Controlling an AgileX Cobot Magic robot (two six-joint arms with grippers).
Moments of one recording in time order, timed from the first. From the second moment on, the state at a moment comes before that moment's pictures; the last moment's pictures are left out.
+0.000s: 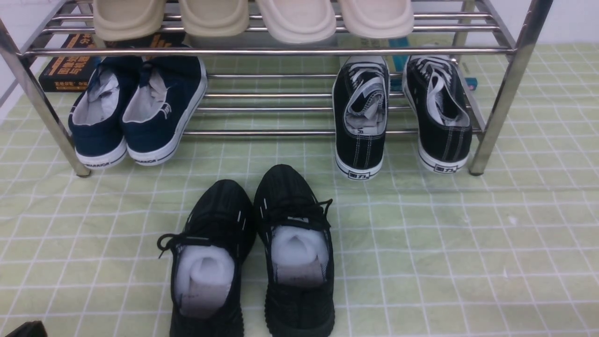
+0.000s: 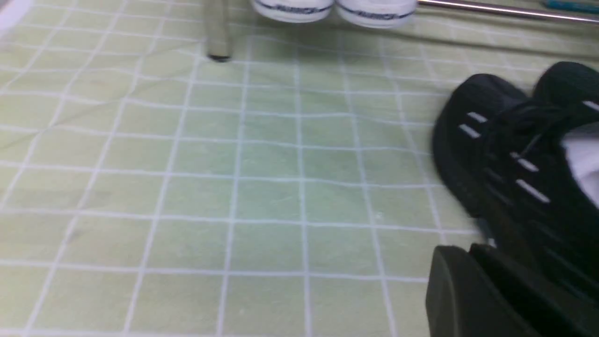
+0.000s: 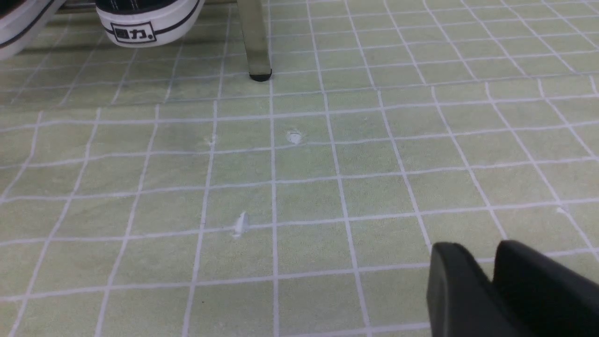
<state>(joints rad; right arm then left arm) 0.01 -0.01 0.01 -0.13 0.39 0.24 -0.17 0.00 -0.04 0.21 0.43 -0.32</state>
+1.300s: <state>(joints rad) 0.01 -0.01 0.01 -0.13 0.39 0.24 -0.03 -0.01 0.01 0.16 0.39 -0.21</state>
